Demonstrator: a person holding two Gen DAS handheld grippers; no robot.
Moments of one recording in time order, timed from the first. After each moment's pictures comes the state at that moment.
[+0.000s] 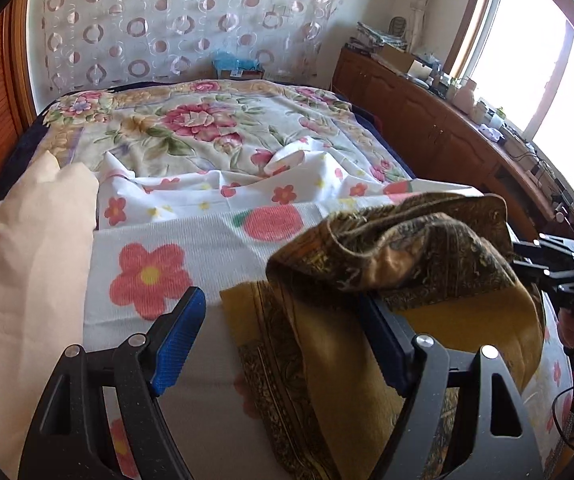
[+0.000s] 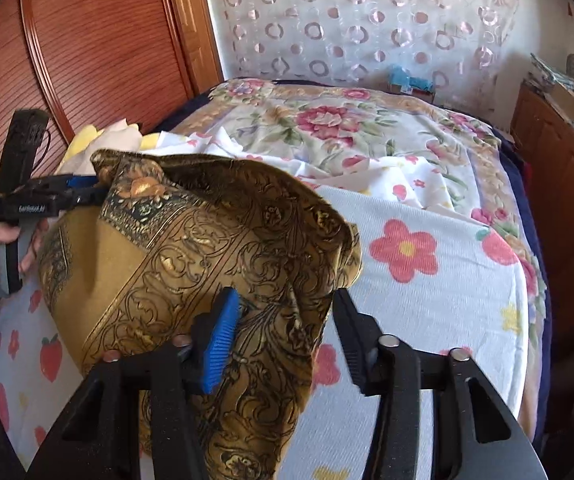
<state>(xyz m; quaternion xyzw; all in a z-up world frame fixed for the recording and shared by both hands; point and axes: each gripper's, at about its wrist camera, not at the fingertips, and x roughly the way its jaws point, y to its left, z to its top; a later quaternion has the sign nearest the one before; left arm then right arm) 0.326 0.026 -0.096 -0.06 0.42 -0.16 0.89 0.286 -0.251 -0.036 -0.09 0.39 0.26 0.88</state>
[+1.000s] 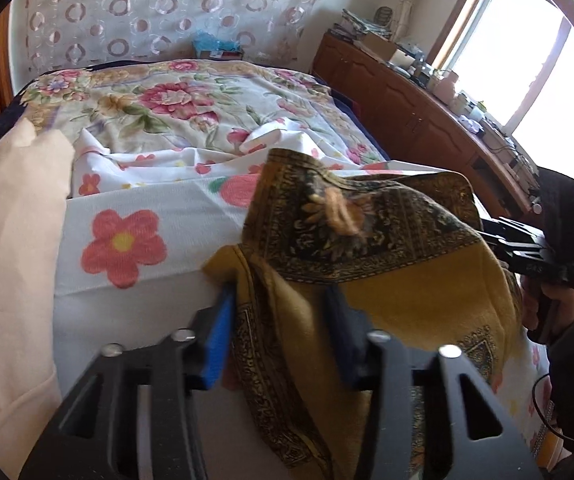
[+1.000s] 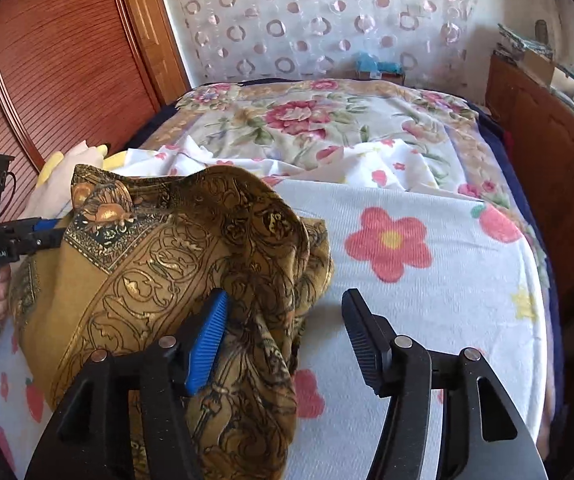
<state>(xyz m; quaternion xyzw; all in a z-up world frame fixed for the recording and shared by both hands) 0.316 0.025 -0.106 -0.08 0.45 -0.21 0.86 0.330 -0.254 -0.037 -0.04 0.40 0.21 0.89</state>
